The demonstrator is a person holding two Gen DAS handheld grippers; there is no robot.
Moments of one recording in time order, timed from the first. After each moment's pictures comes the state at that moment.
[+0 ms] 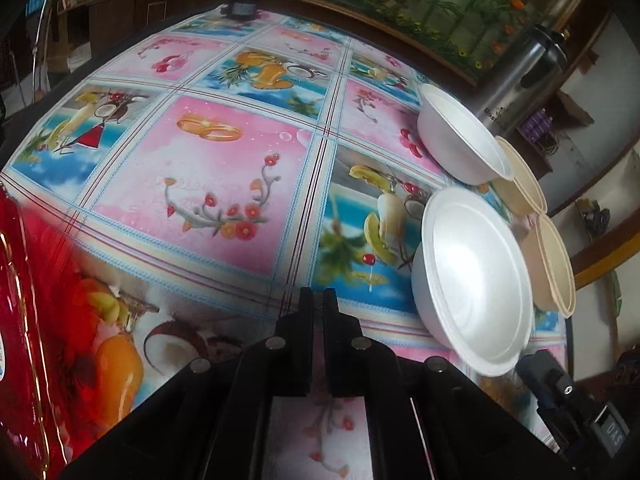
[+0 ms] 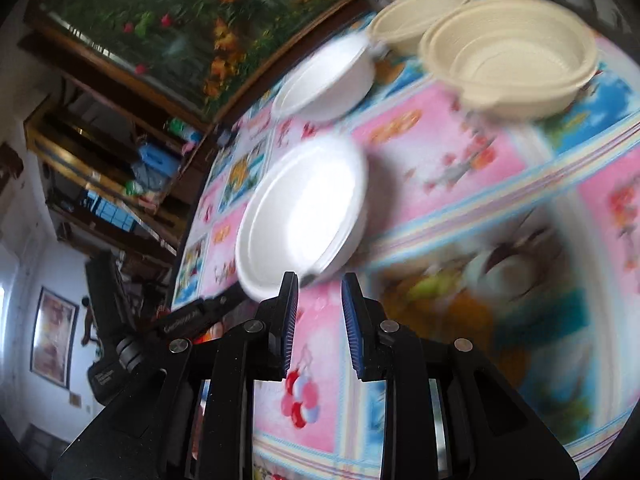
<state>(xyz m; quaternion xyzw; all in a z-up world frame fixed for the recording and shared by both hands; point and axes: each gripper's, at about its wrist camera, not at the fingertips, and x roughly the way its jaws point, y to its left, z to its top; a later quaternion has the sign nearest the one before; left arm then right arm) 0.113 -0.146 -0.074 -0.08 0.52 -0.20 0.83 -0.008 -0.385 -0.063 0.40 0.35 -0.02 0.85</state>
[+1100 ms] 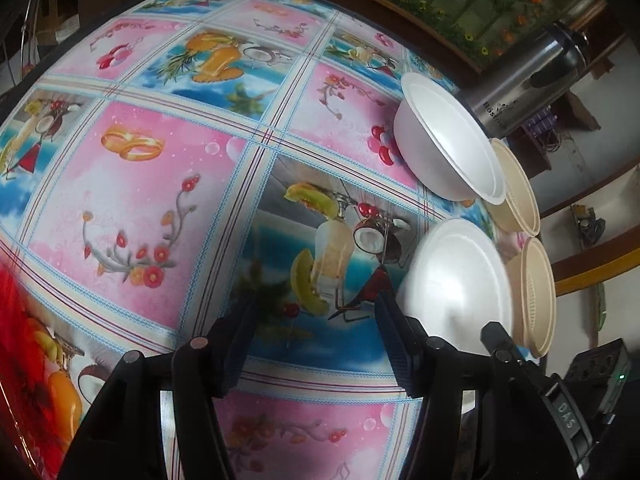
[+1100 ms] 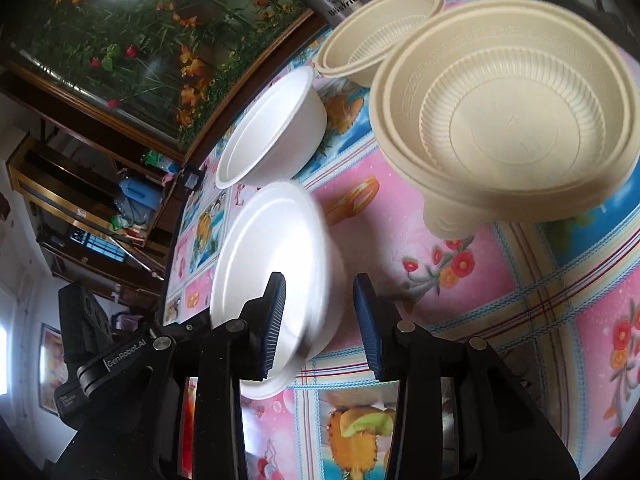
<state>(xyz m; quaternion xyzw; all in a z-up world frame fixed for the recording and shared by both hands) 0.149 -0.197 -0.066 -0.10 0.57 -0.21 0.78 0.040 -0.441 -0.083 0.45 0.35 -0.05 0.82</state>
